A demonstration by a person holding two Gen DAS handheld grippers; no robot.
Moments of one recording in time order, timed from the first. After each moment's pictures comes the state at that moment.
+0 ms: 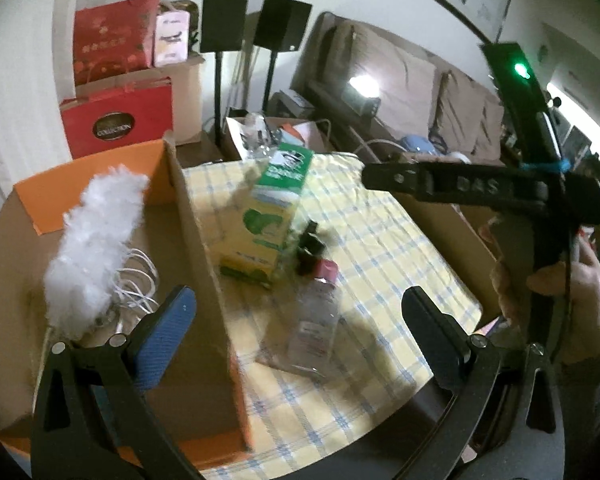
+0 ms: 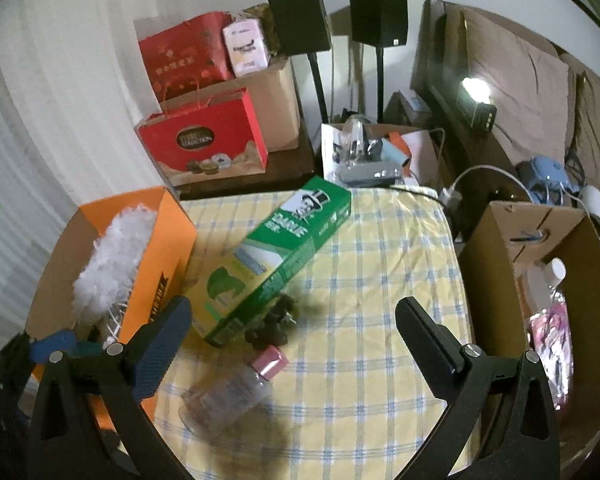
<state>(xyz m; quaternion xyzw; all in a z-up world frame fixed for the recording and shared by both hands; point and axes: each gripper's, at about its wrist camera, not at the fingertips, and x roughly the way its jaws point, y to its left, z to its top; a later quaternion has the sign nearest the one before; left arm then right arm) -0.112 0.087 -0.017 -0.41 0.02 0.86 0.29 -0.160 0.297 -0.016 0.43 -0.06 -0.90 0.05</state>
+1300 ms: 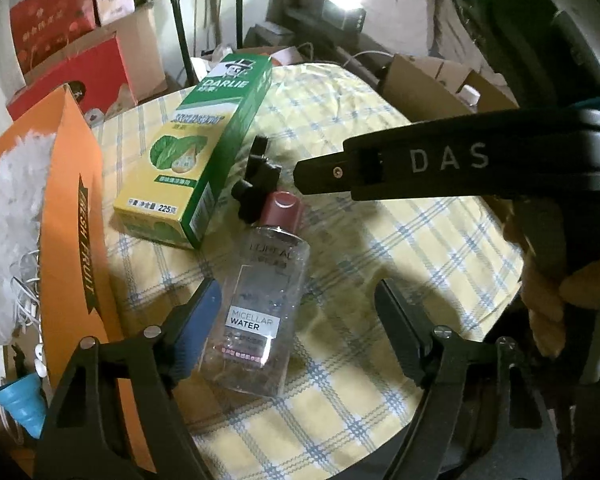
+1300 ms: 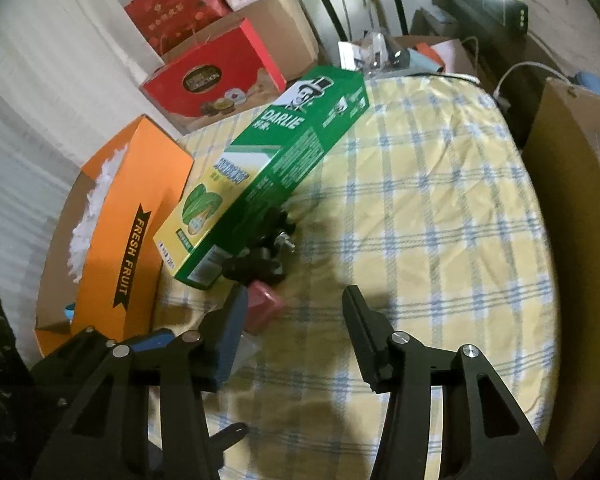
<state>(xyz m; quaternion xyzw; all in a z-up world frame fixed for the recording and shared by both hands) -0.122 0.177 -0.101 -0.49 0.11 0.82 0.28 -0.170 0.321 -0.106 0.52 -0.14 -0.83 0.13</state>
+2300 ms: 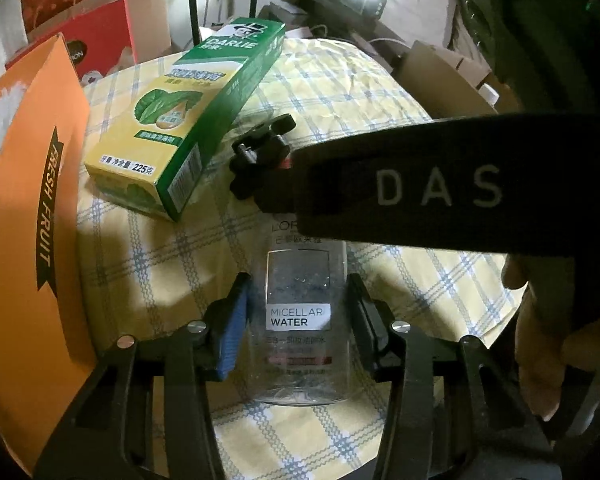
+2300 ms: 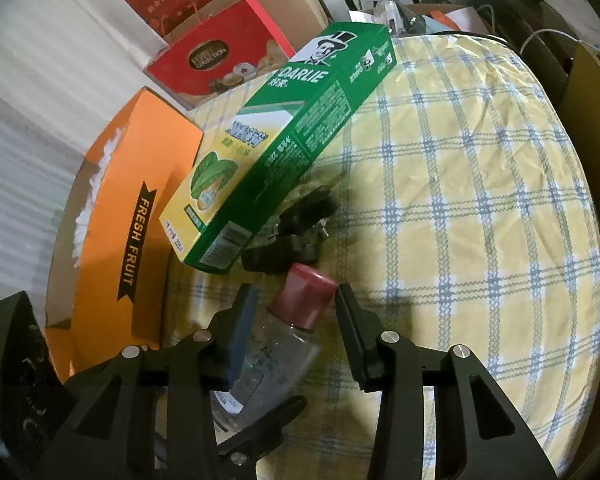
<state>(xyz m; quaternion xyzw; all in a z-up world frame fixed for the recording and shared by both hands) -0.128 0.178 -0.125 -0.53 0.07 0.80 0.27 -0.175 0.307 -0.128 0.55 -0.17 -0.80 0.15</state>
